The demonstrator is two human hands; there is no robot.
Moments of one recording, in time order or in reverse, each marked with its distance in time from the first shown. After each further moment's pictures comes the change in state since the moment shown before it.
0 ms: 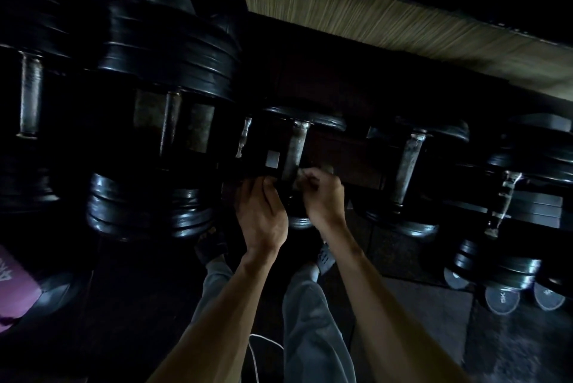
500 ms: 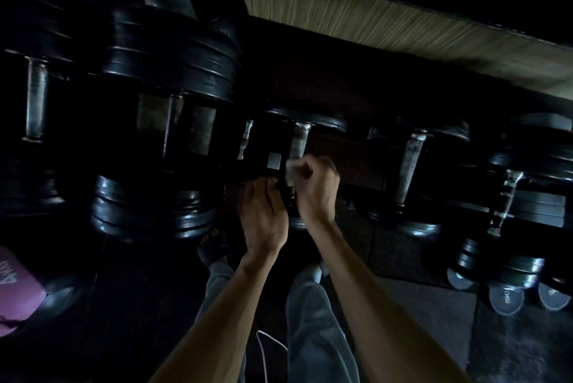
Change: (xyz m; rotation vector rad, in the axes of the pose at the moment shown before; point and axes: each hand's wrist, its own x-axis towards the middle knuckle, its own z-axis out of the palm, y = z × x) left_hand 0.000 0.000 -0.004 -0.017 -0.071 -0.026; right_hand 0.004 -0.018 0.014 -0.115 0.193 -0.265
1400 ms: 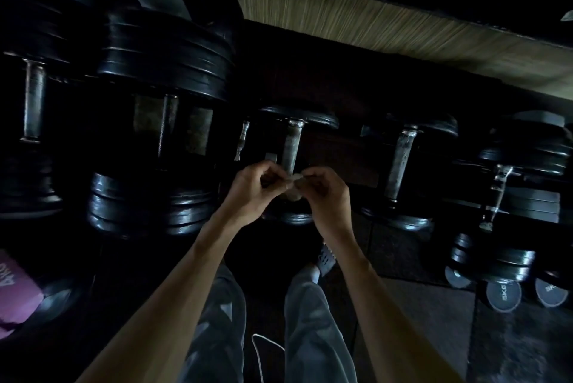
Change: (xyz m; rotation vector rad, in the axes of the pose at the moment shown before) left_hand 0.040 0.018 -0.041 -0.238 -0.605 0.099; right_hand -0.026 0.027 -0.033 0.448 -0.136 0.201
